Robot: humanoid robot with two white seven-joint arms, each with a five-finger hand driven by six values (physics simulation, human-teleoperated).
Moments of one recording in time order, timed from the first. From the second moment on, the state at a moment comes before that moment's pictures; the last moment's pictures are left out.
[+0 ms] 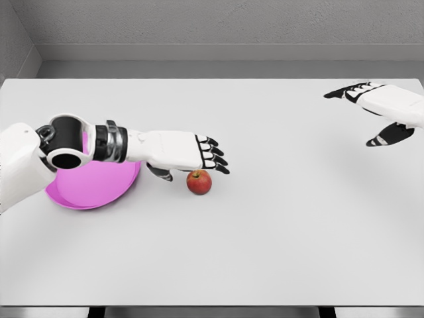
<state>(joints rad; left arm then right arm) -0.86 0.62 -0.99 -1.53 -0.48 -0.61 -0.50 -0.39 -0.98 0.30 -1.75 0.24 -0.16 0.56</state>
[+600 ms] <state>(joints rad) -0.86 0.57 -1.03 -1.40 -0.48 -0.61 -0.49 -0.38 -1.02 0.30 -1.75 0.24 -0.16 0.56</state>
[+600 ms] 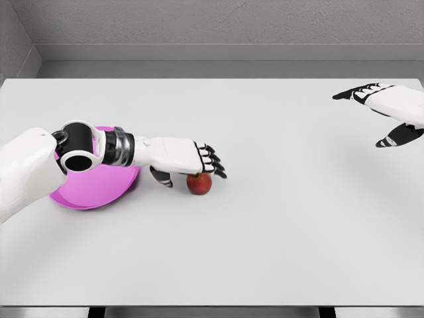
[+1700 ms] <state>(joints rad) -0.86 0.55 -1.05 -1.43 -0.49 -0.61 -0.55 -0.38 -1.02 0.30 -1.75 0.24 -0.16 0.56</state>
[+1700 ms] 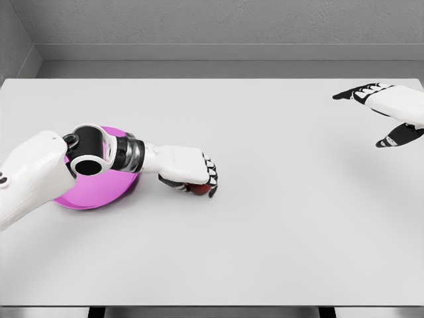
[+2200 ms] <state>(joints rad) -0.86 0.55 -1.04 -1.41 -0.48 -0.61 -0.54 -0.38 -1.02 0.30 -1.75 0.24 -0.16 0.56</state>
